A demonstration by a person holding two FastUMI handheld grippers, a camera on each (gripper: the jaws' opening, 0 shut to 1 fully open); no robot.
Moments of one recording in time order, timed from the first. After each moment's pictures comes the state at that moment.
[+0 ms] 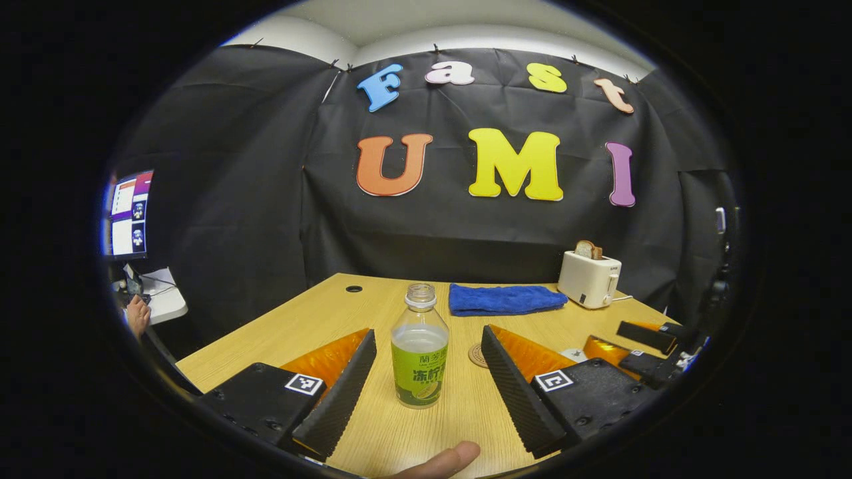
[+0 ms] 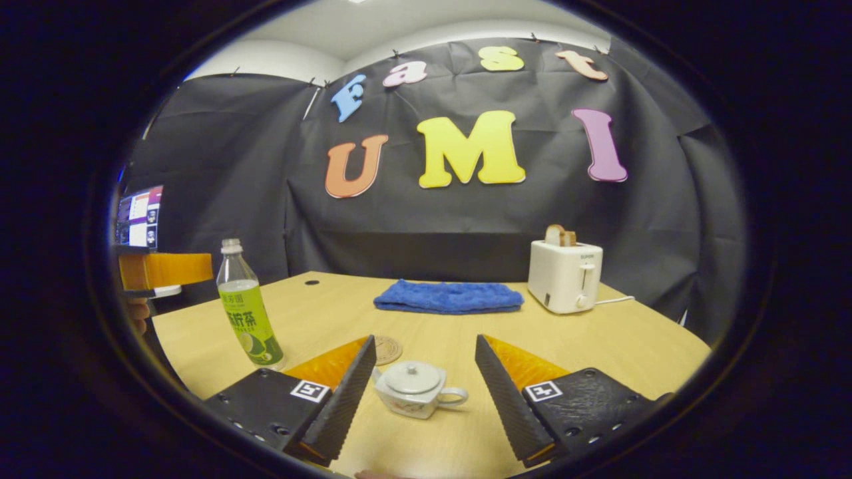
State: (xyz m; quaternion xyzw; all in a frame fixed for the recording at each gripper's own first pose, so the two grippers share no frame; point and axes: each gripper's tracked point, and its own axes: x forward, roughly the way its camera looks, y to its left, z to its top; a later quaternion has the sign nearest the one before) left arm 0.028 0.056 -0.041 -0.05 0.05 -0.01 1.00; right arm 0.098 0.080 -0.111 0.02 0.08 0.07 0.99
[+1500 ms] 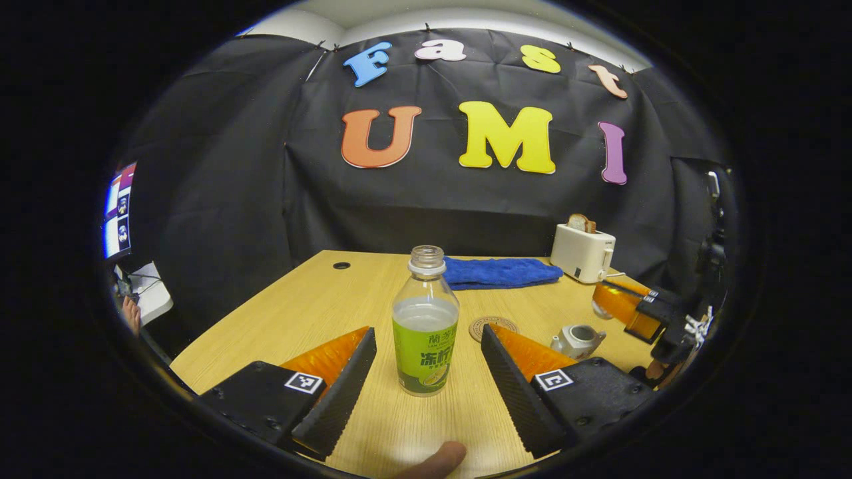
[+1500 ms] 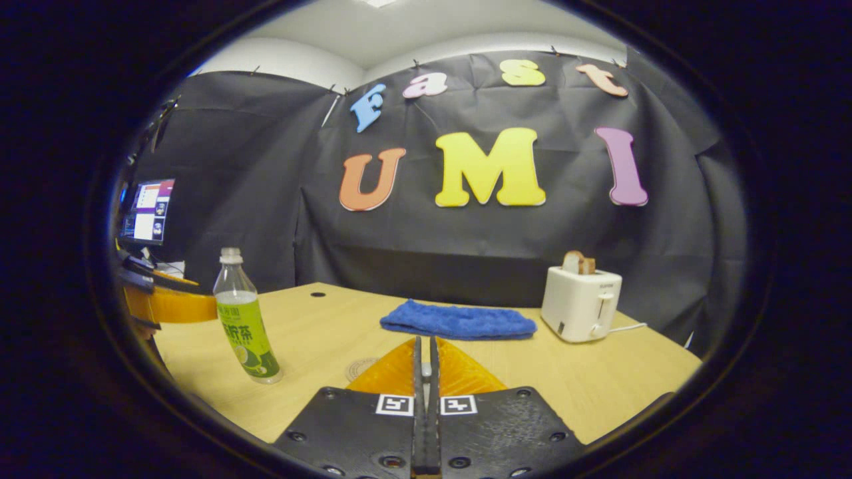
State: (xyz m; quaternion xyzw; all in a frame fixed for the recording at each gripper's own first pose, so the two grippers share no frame) left arm 0.037 0.055 -0.076 -0.04 0.10 -0.06 0.99; right arm 0.103 0.079 -0.058 -0.01 -0.01 0.09 1.00
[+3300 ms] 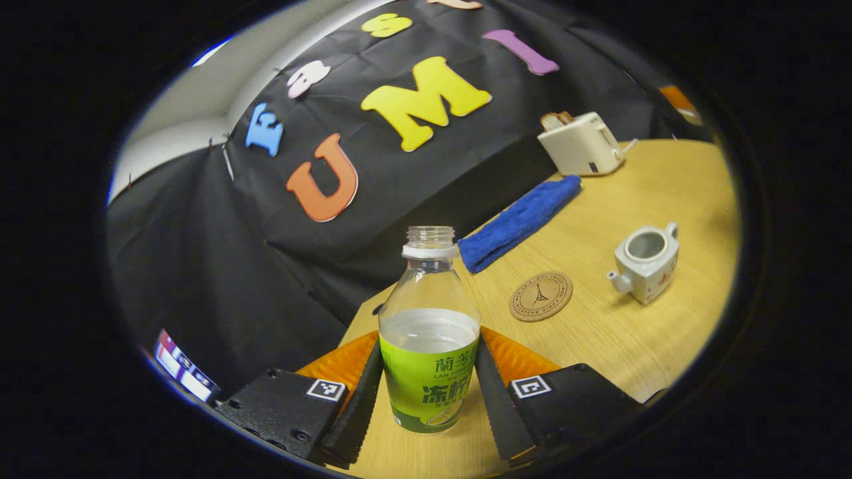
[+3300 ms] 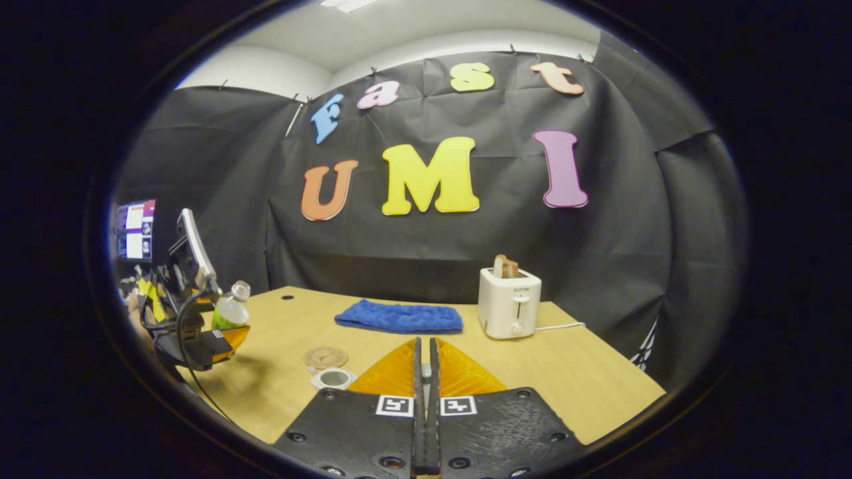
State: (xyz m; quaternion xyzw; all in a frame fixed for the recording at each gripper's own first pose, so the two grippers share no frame) left arm 0.088 0.027 -0.094 0.35 0.10 0.01 0.93; right arm 0.048 -0.052 -0.048 0.00 0.04 0.02 1.00
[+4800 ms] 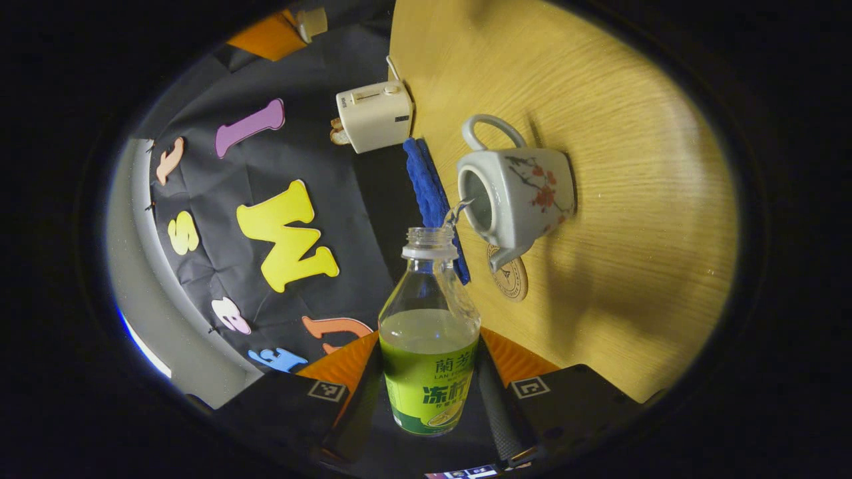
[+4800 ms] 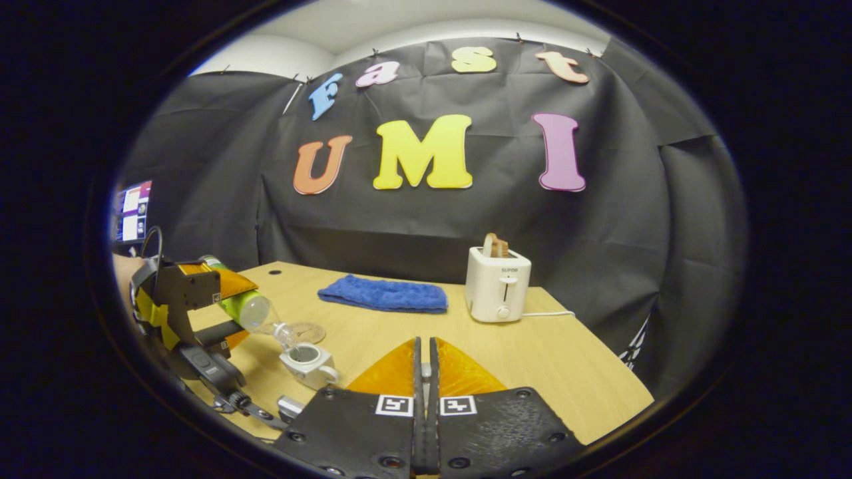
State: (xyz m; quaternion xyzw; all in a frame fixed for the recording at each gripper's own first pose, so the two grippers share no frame) left arm 0.086 -0.062 -0.078 0.80 0.07 -0.03 0.59; right arm 0.055 -0.076 -0.070 0.00 0.08 0.01 1.00
